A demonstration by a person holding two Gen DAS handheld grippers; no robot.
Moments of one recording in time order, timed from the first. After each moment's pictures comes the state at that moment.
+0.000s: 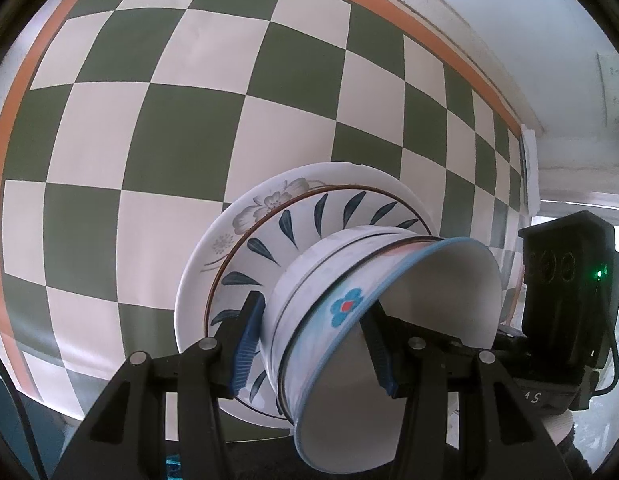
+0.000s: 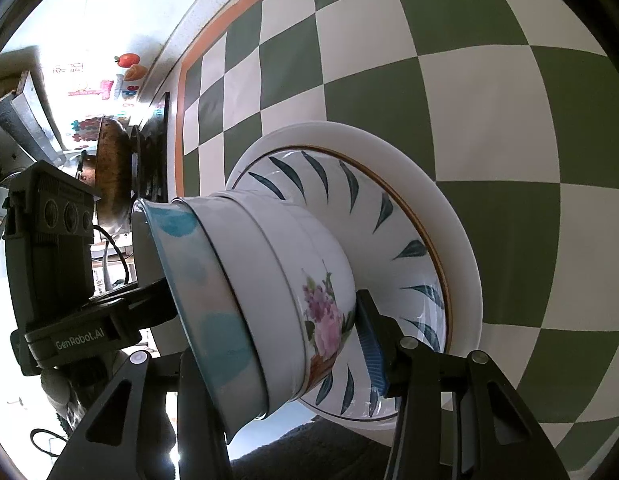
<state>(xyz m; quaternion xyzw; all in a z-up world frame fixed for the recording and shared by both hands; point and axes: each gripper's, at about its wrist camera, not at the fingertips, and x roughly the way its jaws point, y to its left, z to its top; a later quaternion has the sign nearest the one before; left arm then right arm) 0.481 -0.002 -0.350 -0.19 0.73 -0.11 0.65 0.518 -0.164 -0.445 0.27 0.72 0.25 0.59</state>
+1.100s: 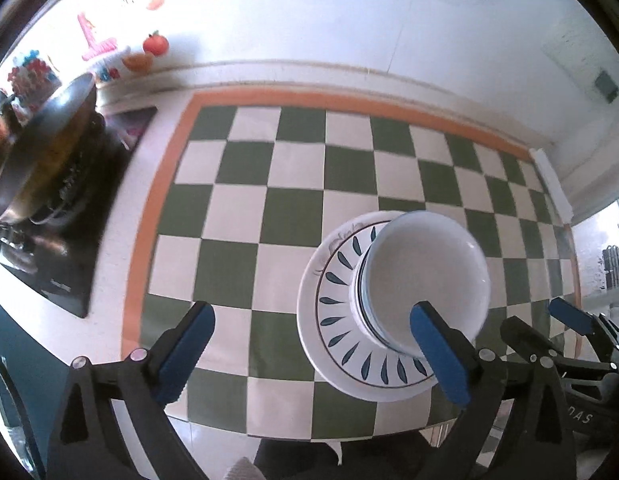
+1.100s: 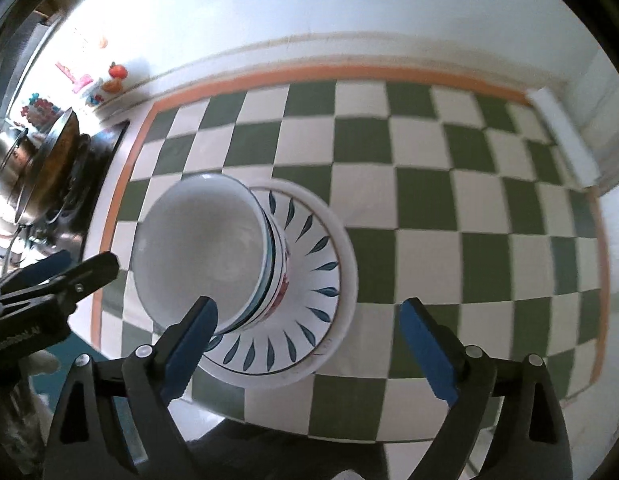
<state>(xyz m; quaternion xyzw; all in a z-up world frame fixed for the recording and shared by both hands) 0.398 0.024 -0.235 -0.05 0.58 -0.01 0.82 0.426 -0.163 -0.293 0.05 0.59 0.07 0.80</state>
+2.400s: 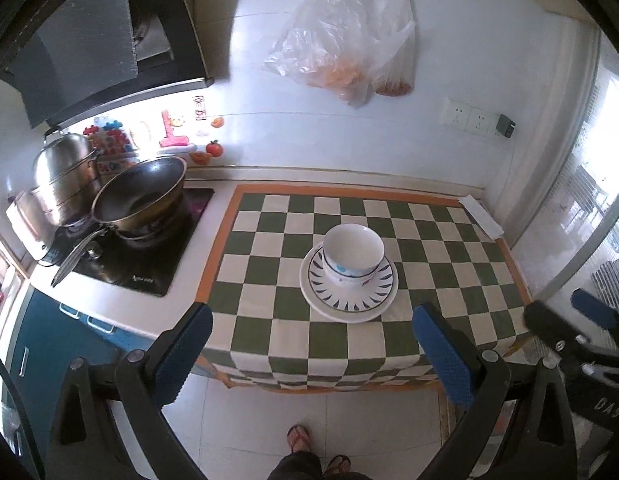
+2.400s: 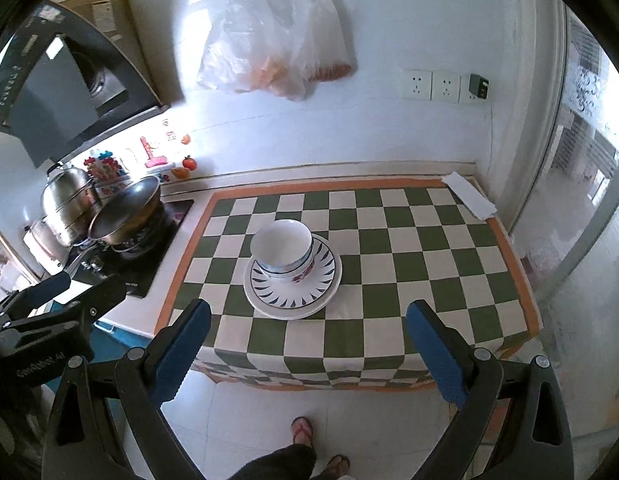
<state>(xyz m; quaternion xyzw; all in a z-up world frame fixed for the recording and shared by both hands) 0.146 0.005 -0.055 -0.03 0.41 0.00 0.91 0.141 -0.178 -0.067 0.05 0.41 0.05 0.91</state>
